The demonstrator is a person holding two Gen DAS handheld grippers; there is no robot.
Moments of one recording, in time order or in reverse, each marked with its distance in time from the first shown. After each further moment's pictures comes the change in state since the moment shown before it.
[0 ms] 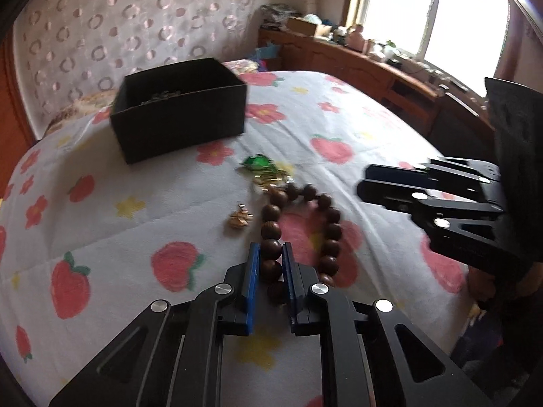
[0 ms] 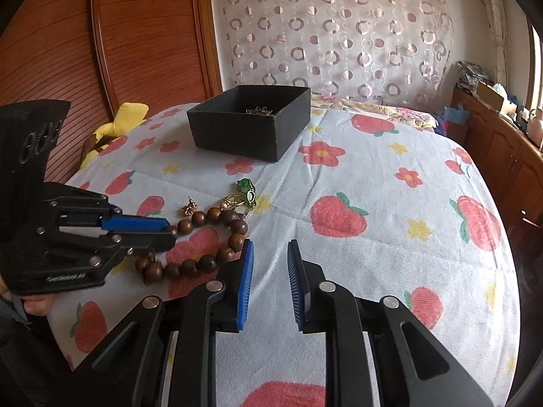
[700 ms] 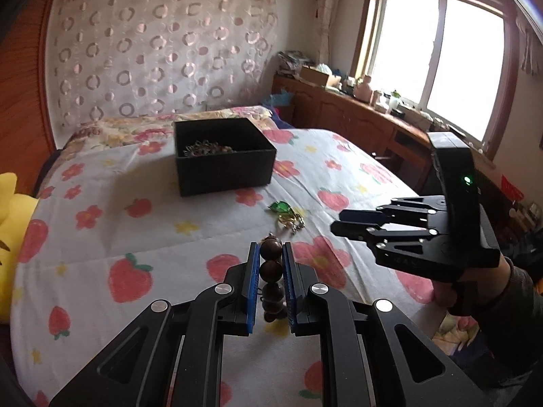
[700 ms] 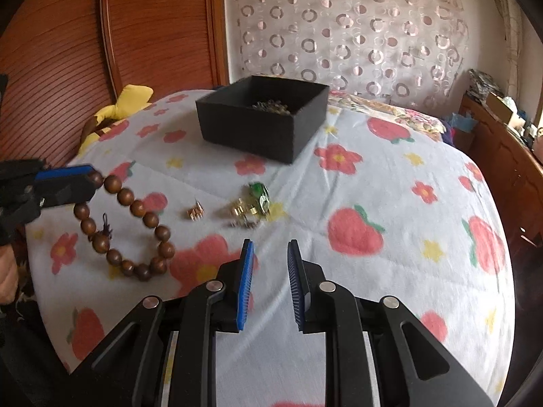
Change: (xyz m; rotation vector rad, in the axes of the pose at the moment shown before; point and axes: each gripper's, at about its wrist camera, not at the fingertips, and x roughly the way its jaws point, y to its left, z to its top) left arm -0.074 0.021 -0.009 -0.079 -0.207 0.030; right arm 0.019 0.015 0.021 -0.064 0.061 0.004
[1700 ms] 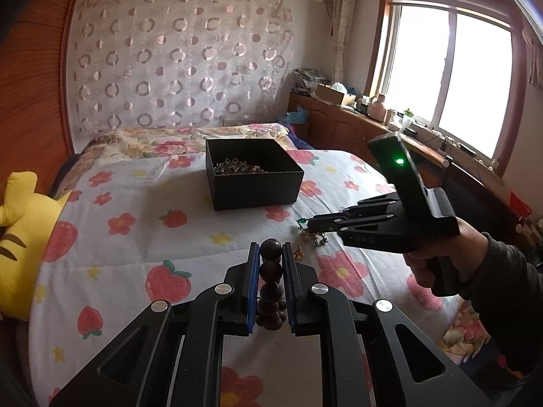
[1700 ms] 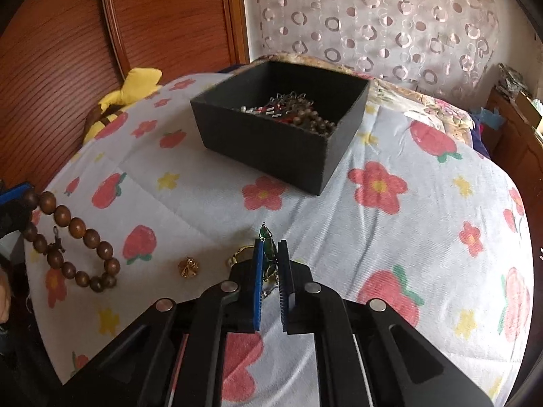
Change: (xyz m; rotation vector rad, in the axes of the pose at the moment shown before) left arm -0.027 0.022 -0.001 -0.030 -0.072 0.053; right arm 0.048 -0.001 0.044 -0.034 0.096 0.083
